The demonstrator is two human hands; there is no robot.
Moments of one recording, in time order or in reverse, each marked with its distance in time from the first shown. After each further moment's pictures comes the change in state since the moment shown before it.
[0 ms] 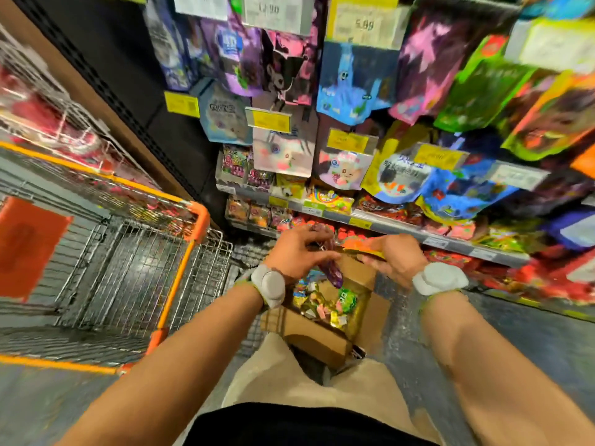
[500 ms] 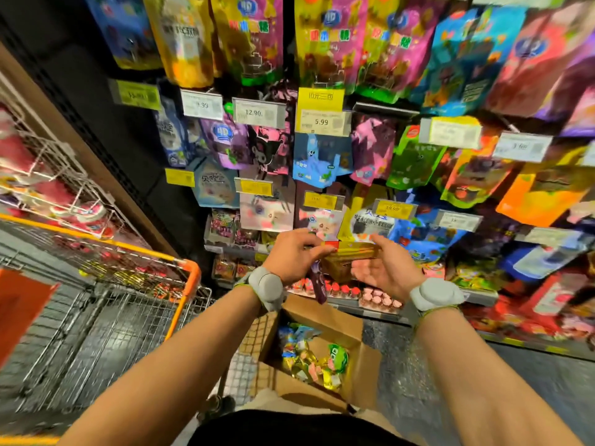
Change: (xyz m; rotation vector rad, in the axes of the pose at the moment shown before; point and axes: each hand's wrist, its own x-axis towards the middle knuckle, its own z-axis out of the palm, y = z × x) left_hand 0.028 0.074 -0.039 0.069 0.131 0.244; right_hand -0.071 -0.072 -0.038 0.737 0.079 0.011
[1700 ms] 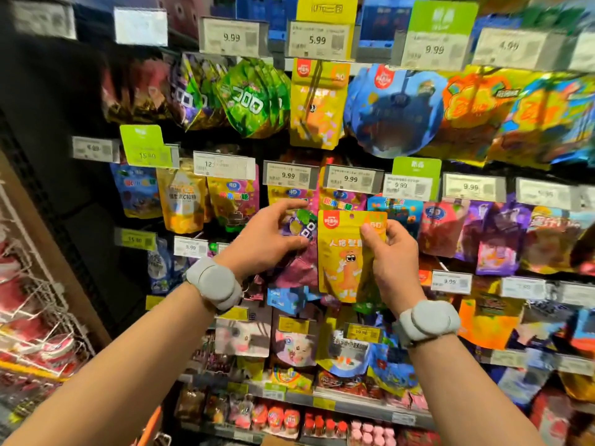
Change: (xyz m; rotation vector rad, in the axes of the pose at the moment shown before) left_hand 0.092 0.189 -0.166 -0.010 0.148 0.297; right_hand -0.082 -0.201 0.019 -0.025 0.078 -1.142
